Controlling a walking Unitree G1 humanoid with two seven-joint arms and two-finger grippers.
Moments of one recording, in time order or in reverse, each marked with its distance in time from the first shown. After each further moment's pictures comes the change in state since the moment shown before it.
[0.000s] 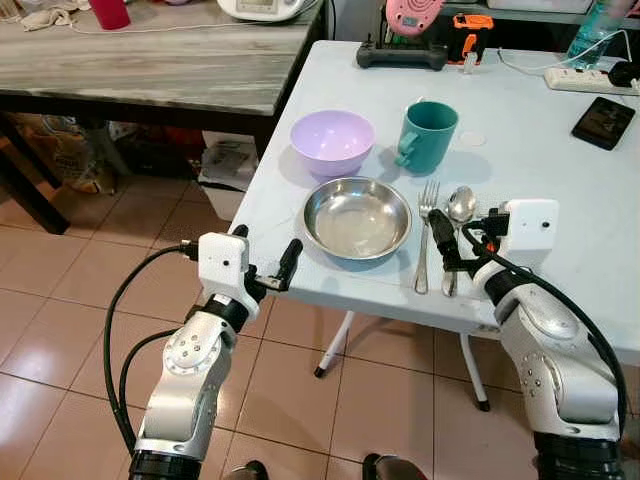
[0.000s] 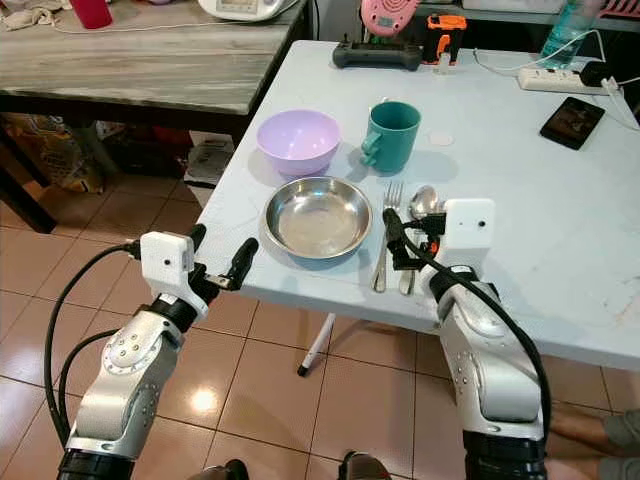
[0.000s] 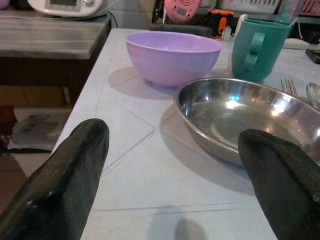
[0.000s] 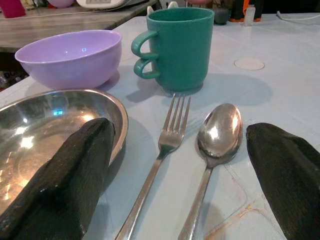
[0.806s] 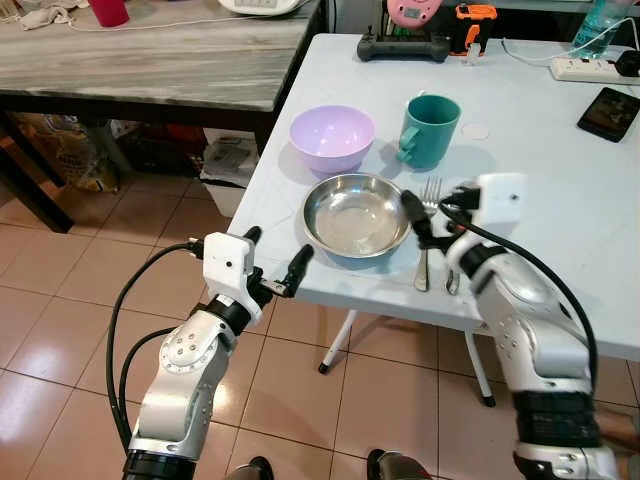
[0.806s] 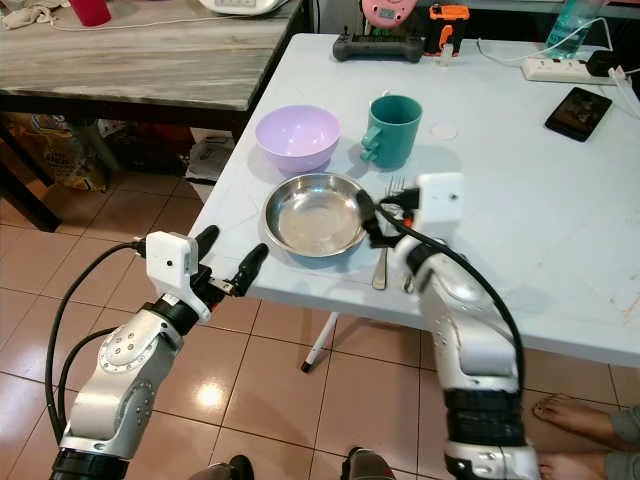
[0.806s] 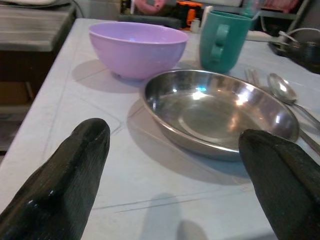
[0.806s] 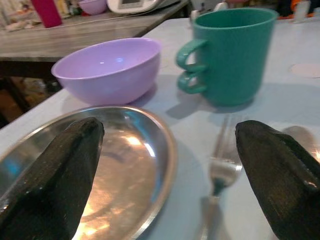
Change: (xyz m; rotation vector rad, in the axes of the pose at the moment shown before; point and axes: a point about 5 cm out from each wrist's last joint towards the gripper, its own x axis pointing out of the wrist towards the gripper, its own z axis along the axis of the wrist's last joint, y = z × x) left arm -0.002 -0.003 0.002 -0.031 0.013 -0.140; right arm 0.034 0.025 0.011 0.061 -0.018 0.167
